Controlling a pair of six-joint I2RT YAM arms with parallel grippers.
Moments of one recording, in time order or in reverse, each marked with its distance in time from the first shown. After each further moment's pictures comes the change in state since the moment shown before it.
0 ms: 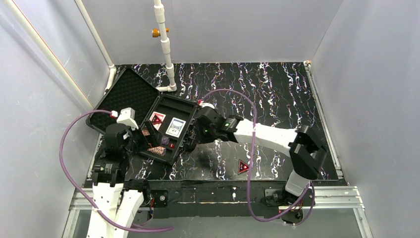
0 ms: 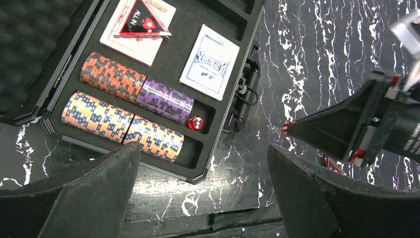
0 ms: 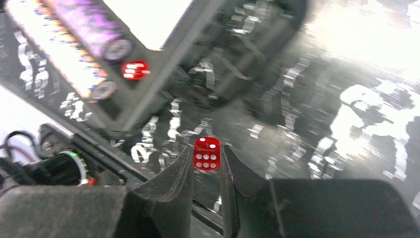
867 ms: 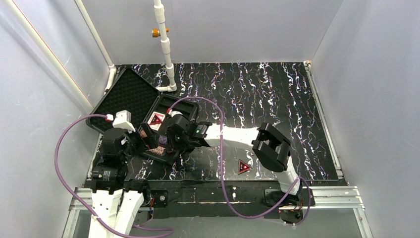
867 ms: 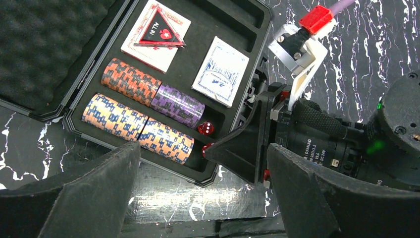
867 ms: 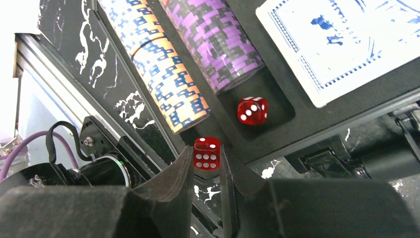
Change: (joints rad) left arm 0.000 -0.075 0.000 -0.016 -0.075 0.000; right arm 0.145 0.368 0.319 0.148 -0.126 -0.005
